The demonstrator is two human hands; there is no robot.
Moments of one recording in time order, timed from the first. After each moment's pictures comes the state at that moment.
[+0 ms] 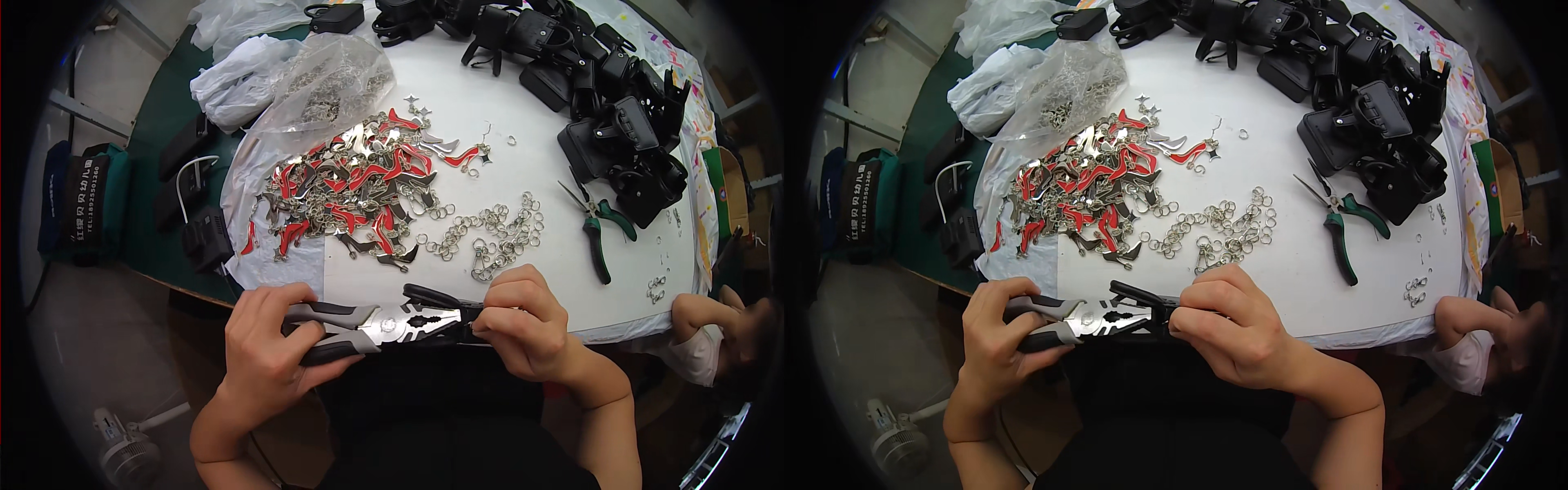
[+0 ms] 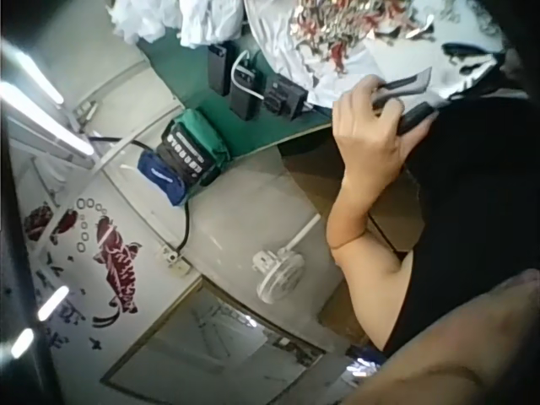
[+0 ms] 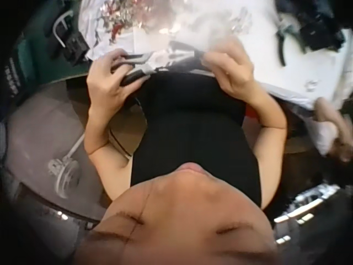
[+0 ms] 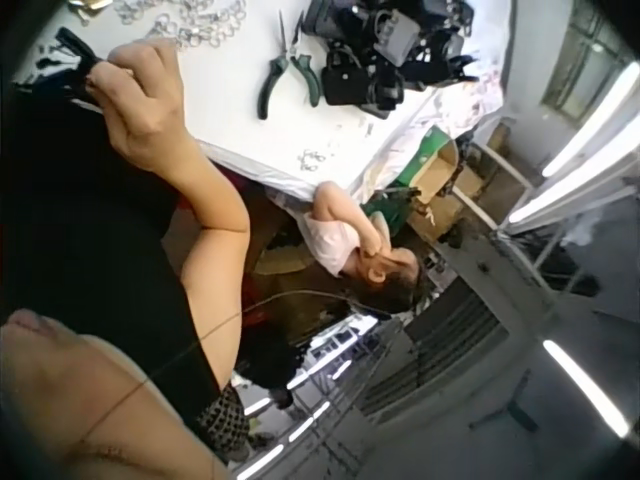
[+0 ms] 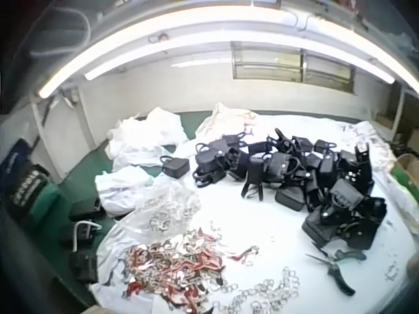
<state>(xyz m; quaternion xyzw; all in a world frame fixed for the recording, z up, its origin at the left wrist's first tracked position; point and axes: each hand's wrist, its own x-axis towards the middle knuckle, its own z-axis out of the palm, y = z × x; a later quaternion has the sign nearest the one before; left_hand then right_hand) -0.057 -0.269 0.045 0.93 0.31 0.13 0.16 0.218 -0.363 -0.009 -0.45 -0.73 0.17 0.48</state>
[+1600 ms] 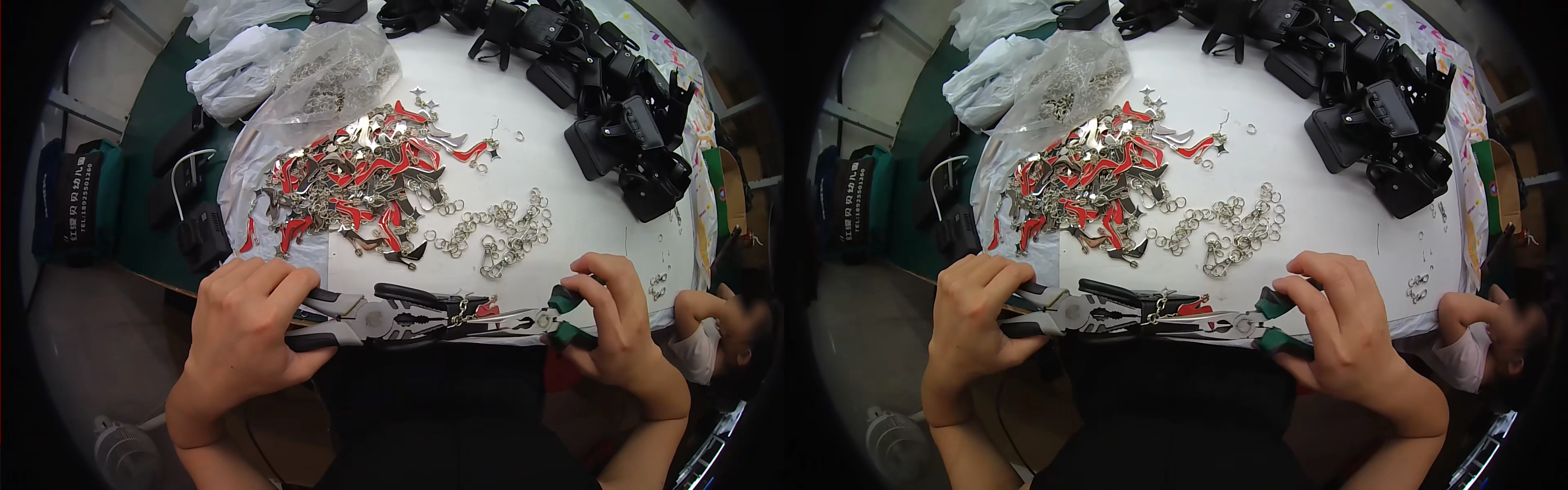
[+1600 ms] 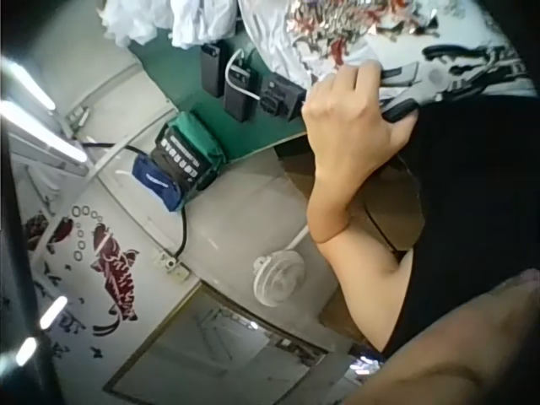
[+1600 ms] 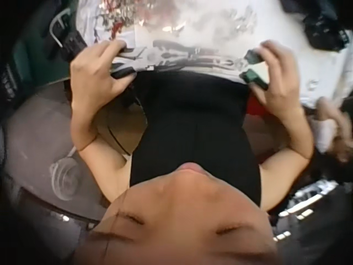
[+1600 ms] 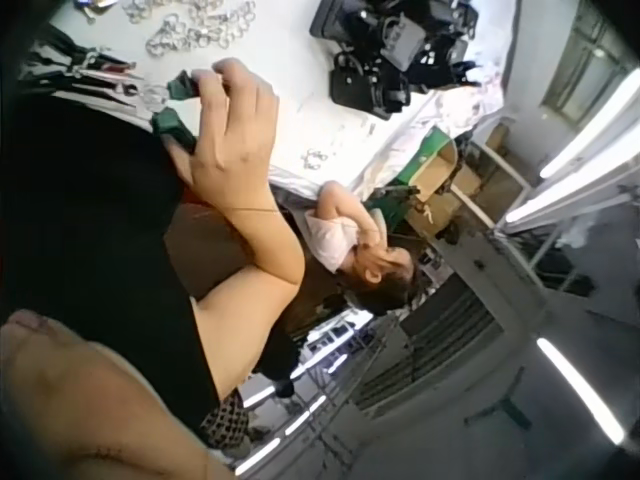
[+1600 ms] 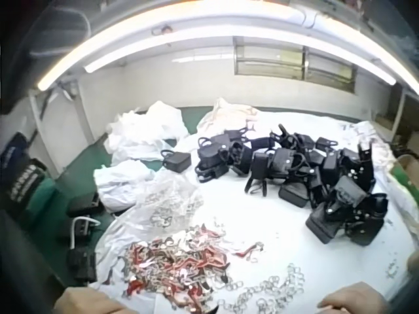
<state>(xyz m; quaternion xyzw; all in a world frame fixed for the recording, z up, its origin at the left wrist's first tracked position) -0.049 -0.236 0.073 0.95 0.30 0.04 0.10 0.262 -0.391 0.048 -0.60 -0.77 0.08 0.20</state>
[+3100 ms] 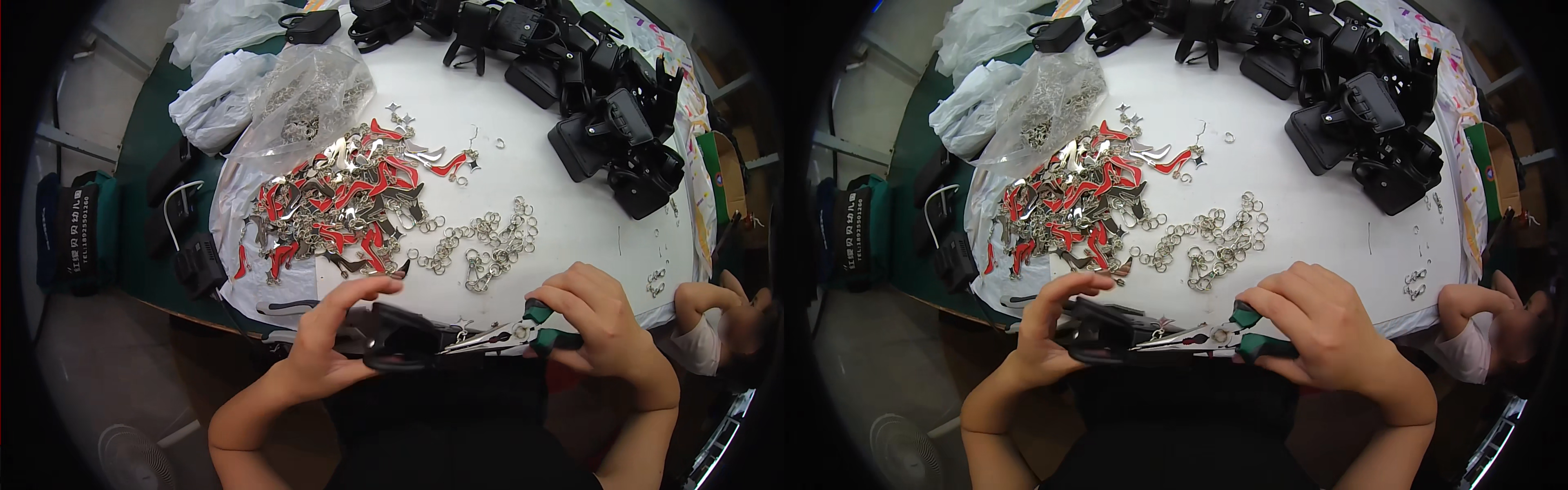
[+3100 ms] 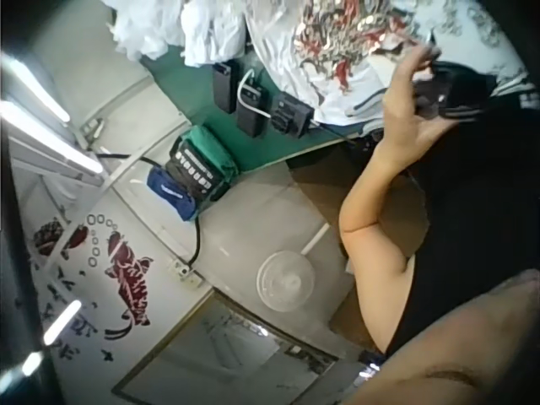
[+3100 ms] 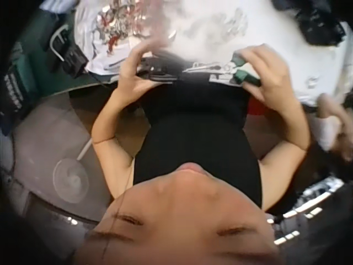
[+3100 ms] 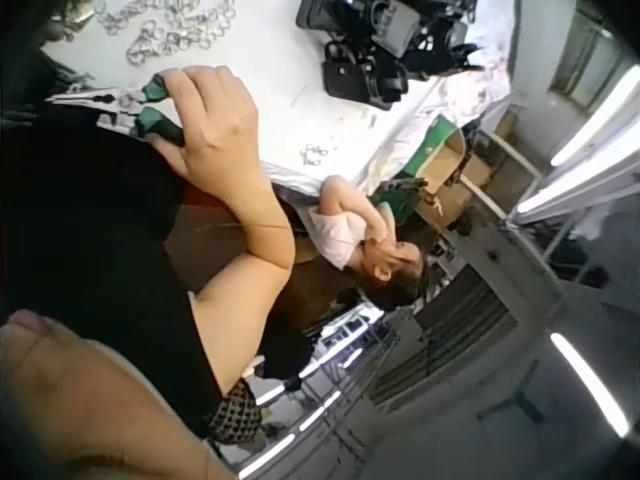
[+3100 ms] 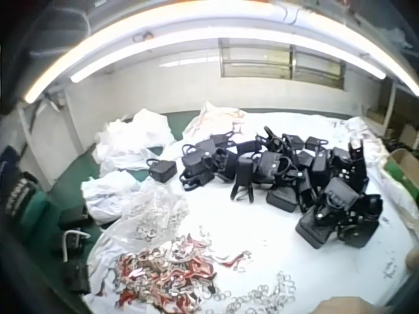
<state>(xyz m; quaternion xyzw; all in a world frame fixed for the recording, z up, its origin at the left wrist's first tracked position) -0.018 -0.256 -0.009 0.81 0.27 0.23 0.47 0.280 -0.379 0.039 -0.56 -0.77 0.20 0.23</state>
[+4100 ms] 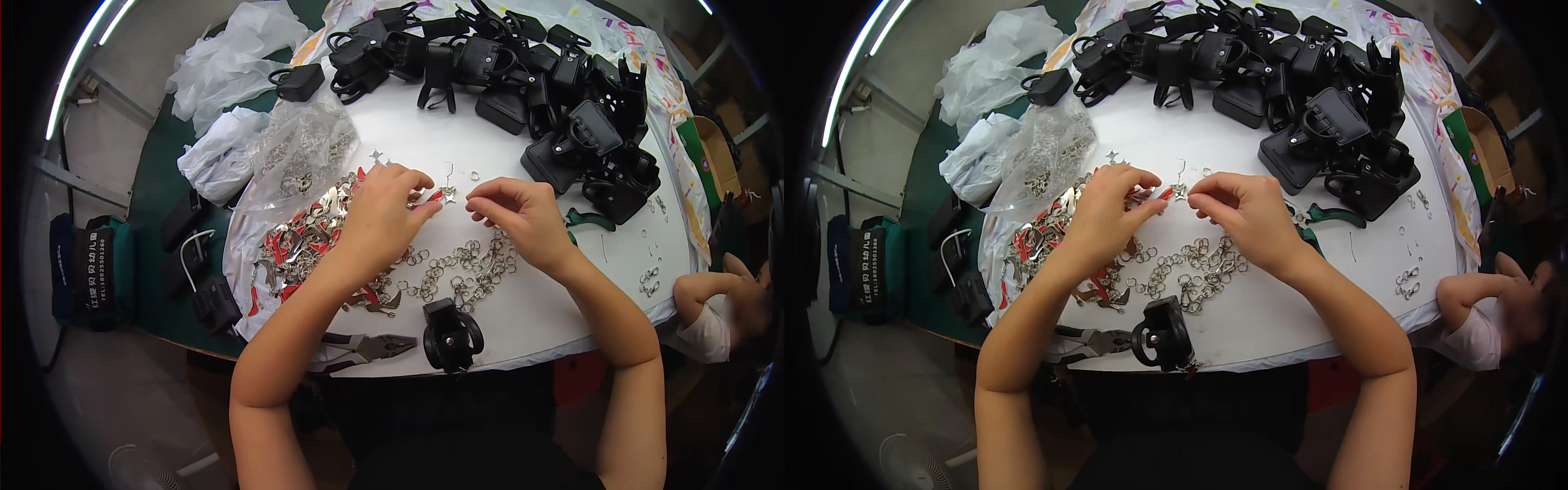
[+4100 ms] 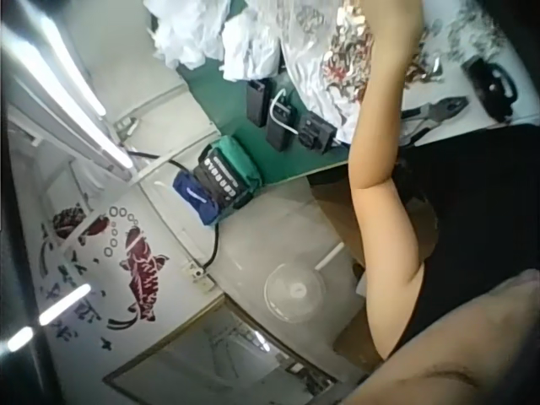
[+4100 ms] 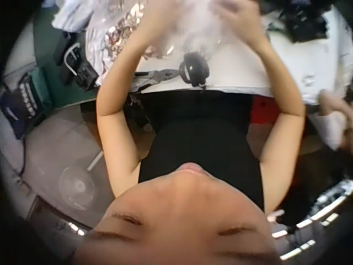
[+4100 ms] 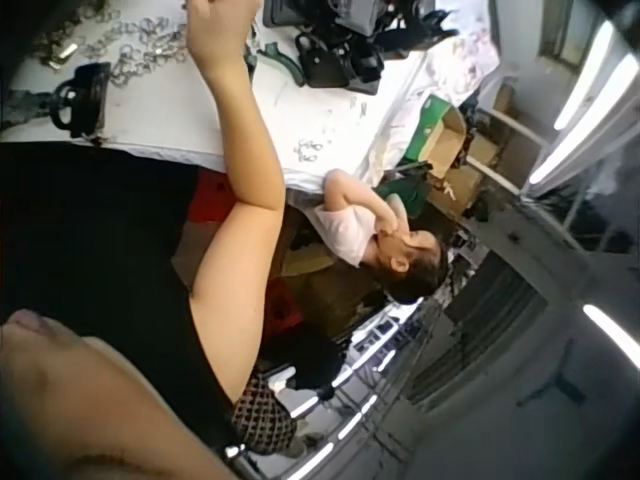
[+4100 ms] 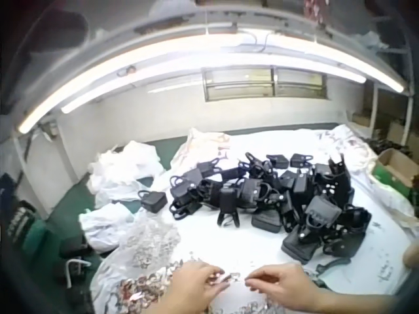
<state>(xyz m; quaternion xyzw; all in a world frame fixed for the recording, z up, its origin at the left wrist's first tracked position) 0.115 -0.158 -0.019 0.88 0.31 0.16 0.33 0.294 -0.280 -0.022 -0.63 -0.54 0.30 0.47</state>
